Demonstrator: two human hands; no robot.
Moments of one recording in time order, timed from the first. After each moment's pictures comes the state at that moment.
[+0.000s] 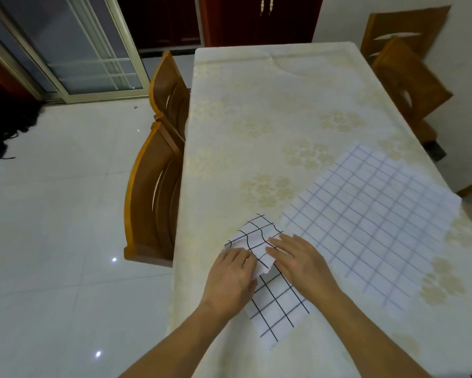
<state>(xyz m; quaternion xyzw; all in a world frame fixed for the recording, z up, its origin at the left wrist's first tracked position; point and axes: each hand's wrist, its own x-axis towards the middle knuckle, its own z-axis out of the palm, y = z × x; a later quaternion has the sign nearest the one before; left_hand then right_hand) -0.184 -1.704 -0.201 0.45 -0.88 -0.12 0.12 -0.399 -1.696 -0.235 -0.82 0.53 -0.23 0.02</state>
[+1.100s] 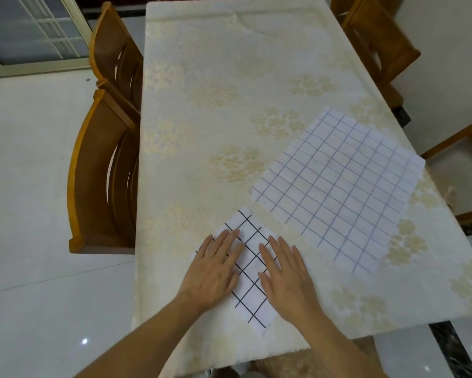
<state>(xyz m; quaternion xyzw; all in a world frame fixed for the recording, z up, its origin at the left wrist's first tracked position) -0.197 -1.689 -0.262 0.40 -0.91 -0.10 0.00 -0.404 -1.609 -0.280 -0.72 0.68 -0.08 0.08</state>
